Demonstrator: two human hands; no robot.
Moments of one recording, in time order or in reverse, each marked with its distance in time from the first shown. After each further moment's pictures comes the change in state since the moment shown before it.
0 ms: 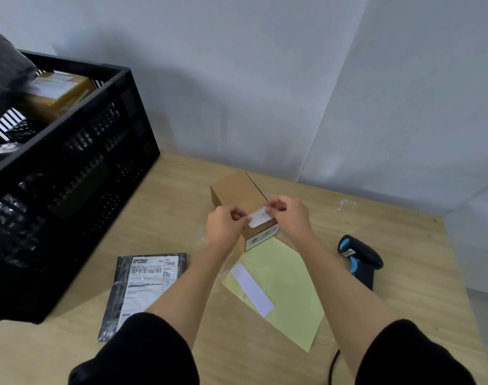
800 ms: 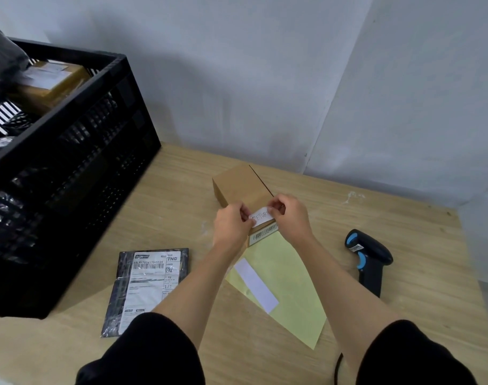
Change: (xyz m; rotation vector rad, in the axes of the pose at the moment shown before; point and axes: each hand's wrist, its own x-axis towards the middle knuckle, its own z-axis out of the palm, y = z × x) left_hand 0.003 -0.009 0.013 0.166 -0.052 0.006; right_hand 0.003 0.021 0.016 -0.110 0.009 -0.182
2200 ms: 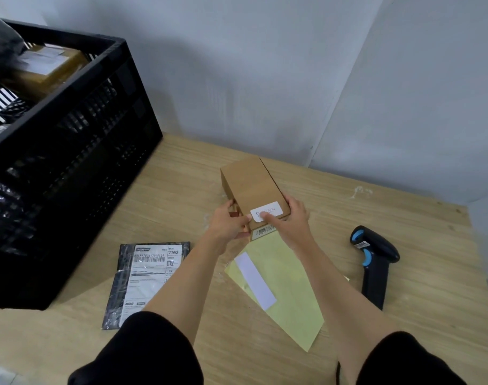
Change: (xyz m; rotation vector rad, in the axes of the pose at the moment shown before) left_hand 0.008 -0.021 -0.006 -0.630 -0.226 -0.357; right_hand -0.013 0.025 0.022 0.208 -0.010 0.202
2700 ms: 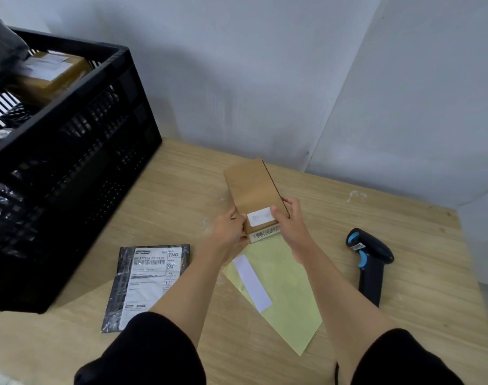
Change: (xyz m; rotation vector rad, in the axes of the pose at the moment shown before) left_hand -0.007 -0.008 0.007 -0.043 -0.005 0.038; right_hand -0.011 -0.014 -0.008 0.384 -0.100 0.139
